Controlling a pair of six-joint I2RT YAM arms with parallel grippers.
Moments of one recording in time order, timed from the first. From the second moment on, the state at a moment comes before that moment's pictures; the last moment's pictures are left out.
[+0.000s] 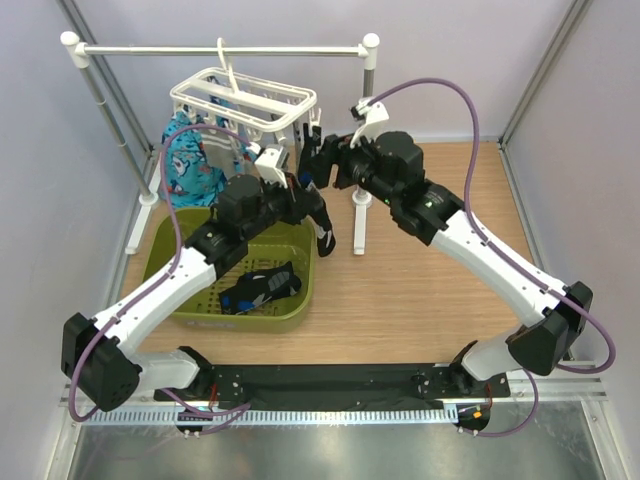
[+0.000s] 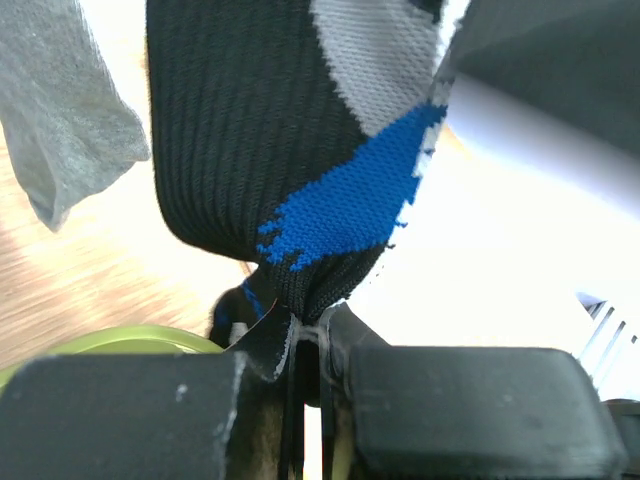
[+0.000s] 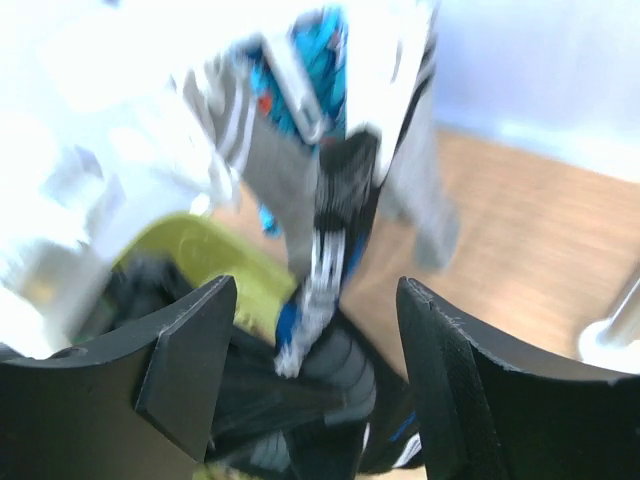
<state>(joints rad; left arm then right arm) -0.63 1.25 1.07 0.00 0.10 -0.40 0.73 1.44 1.49 -0.16 0.02 0.33</state>
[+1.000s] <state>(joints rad) -0.69 1.25 1.04 0.00 0.03 -0.39 0.75 1.68 1.86 -0.31 0.32 0.23</state>
